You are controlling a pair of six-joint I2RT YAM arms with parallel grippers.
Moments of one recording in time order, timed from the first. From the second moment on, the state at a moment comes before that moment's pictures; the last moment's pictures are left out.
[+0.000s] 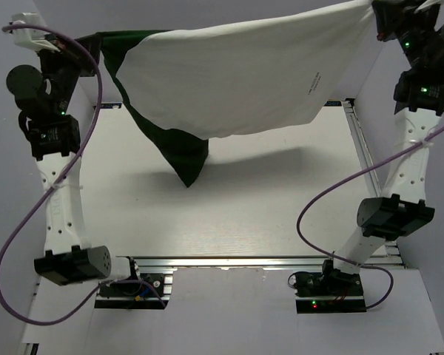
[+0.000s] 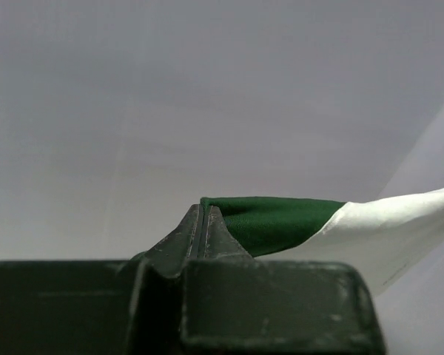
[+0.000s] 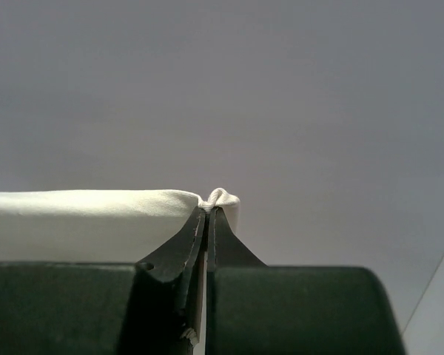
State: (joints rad) left arm 0.19 1.37 1.76 0.04 0.43 -0.53; right arm -0.21 1.74 2.21 -0.02 -0.56 0.24
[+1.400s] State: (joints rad) left arm 0.16 1.53 1.04 0.39 0.33 -0.62; right arm -0.15 1.84 1.27 0.31 -0.52 0.24
